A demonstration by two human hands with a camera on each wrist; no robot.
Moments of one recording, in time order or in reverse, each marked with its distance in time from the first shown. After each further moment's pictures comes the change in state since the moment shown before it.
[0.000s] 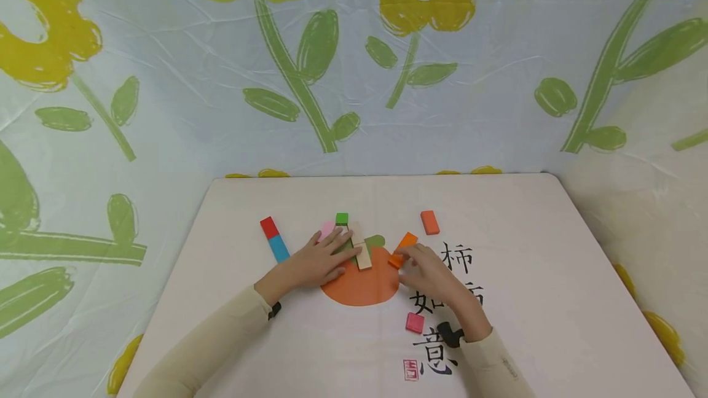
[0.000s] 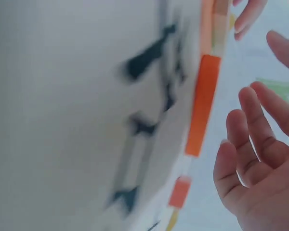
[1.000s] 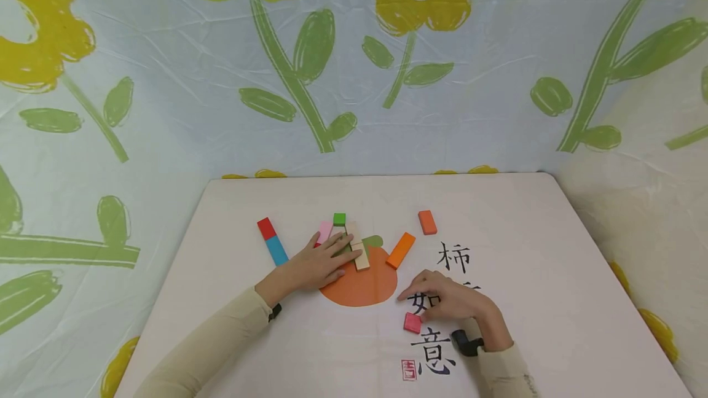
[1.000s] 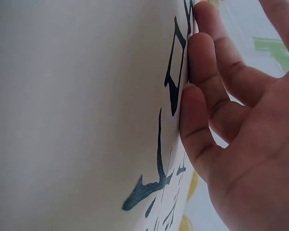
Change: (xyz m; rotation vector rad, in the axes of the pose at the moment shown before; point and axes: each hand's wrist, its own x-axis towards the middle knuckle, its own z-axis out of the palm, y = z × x) left_hand 0.005 0.004 0.007 0.028 -0.047 -0.010; right_hand -0.041 0.030 -0.017 0.196 -0.358 -0.171
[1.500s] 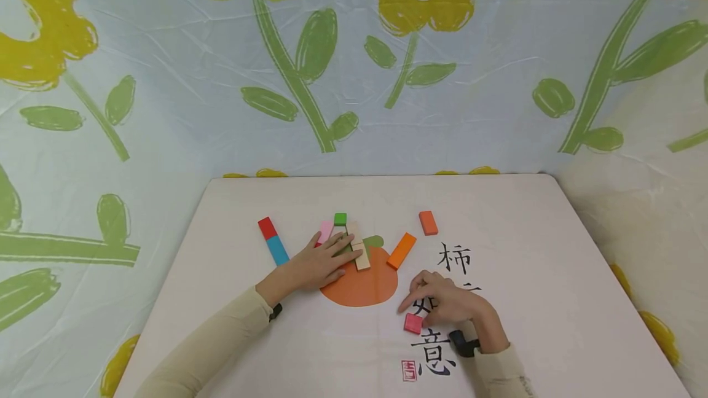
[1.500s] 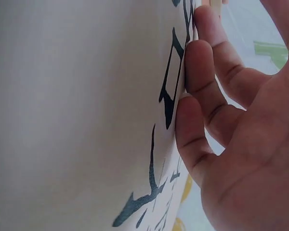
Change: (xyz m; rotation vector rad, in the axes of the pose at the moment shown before) left_hand -0.002 0.001 -0.003 -0.016 -0.008 -0.010; right_hand 0.003 -0.004 0.005 -0.060 -0.025 -0.016
